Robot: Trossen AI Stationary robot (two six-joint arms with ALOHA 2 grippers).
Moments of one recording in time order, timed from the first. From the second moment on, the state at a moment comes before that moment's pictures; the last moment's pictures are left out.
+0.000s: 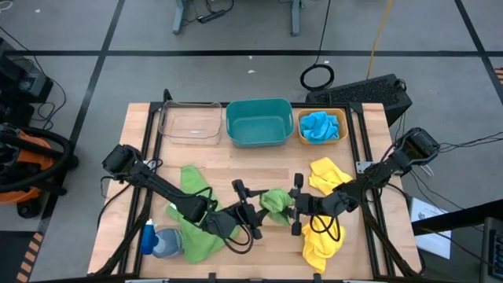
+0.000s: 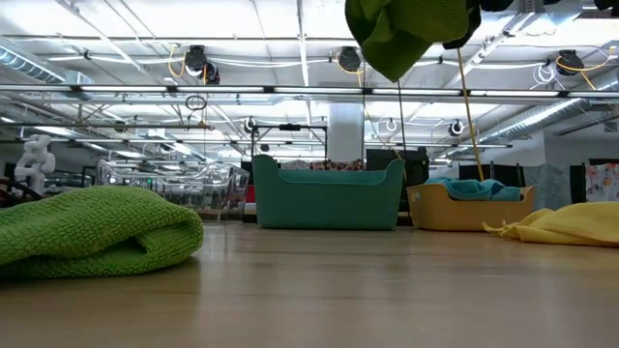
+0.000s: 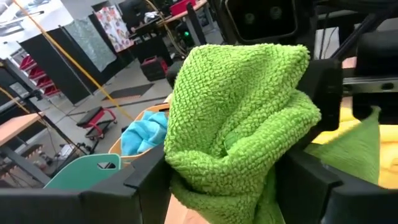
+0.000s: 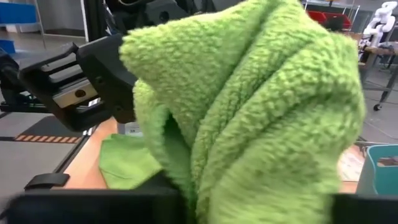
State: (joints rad) left arm -0.52 1.83 1.30 0.27 -0.92 0.16; right arm 0.55 1.47 0.66 0.75 0.65 0.02
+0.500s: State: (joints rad) left arm -0.61 1.83 1.30 0.06 -1.38 0.22; right arm 0.24 1.42 0.66 0.72 0.68 -0.20
